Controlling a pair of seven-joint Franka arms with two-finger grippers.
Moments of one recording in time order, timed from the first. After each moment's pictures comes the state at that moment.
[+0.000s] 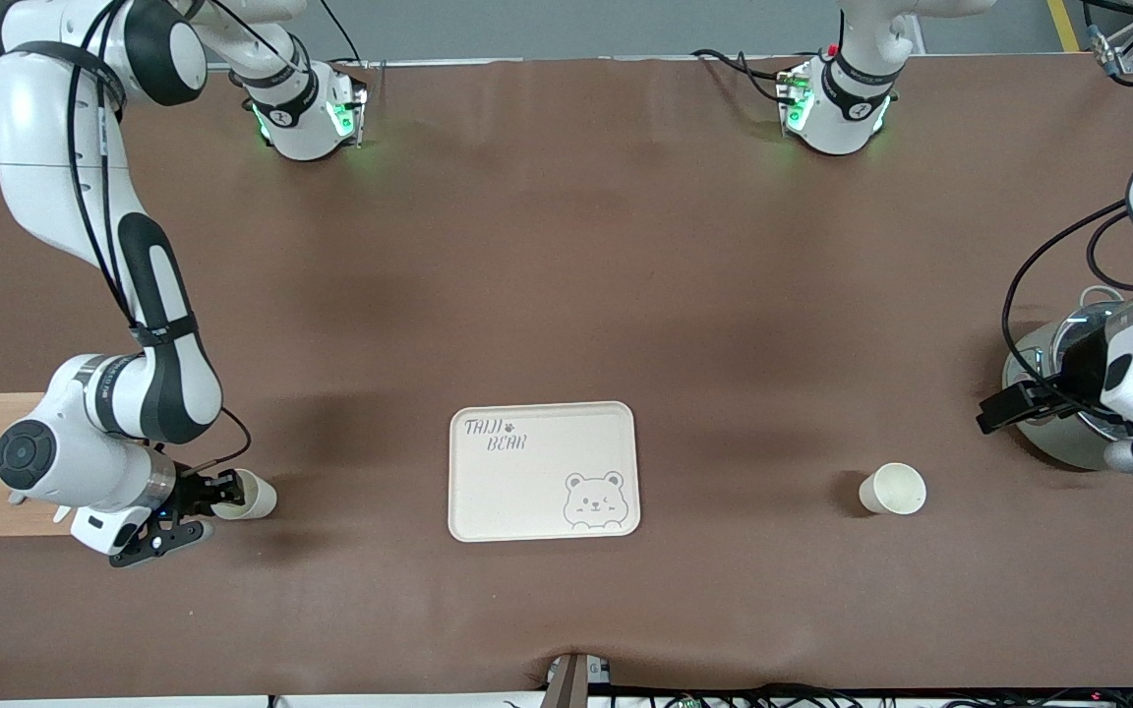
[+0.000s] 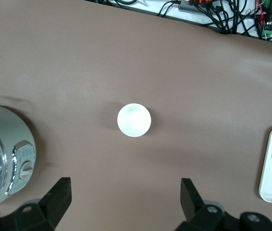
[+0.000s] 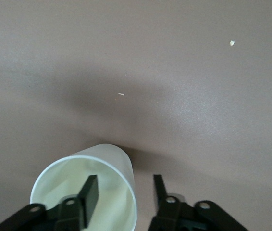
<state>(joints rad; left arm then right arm) -0.13 0.32 0.12 -1.40 -0.08 1.83 -0.20 0.01 0.83 -0.05 -1.35 0.12 2.22 -0.44</state>
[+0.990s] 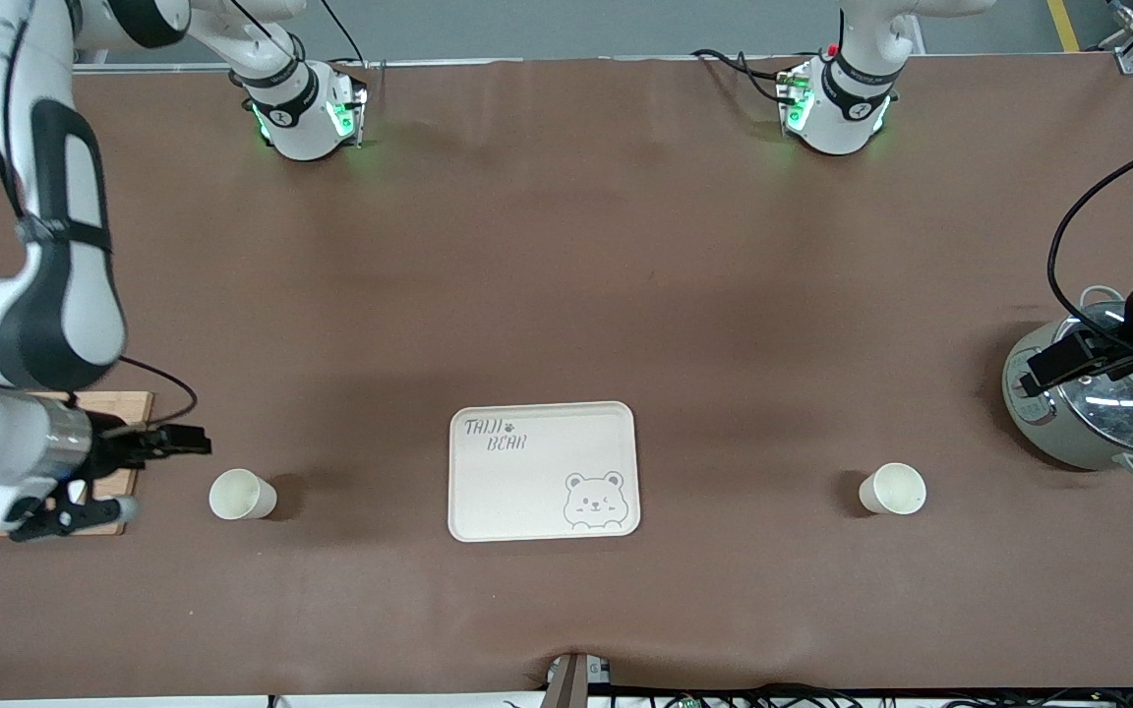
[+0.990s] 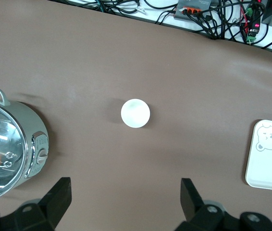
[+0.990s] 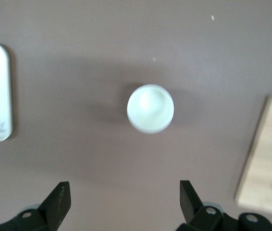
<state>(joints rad) -0.12 0.27 0.12 -1.30 -0.08 1.71 -0.20 0.02 0.58 -0.05 -1.17 0.13 1.61 -0.18</state>
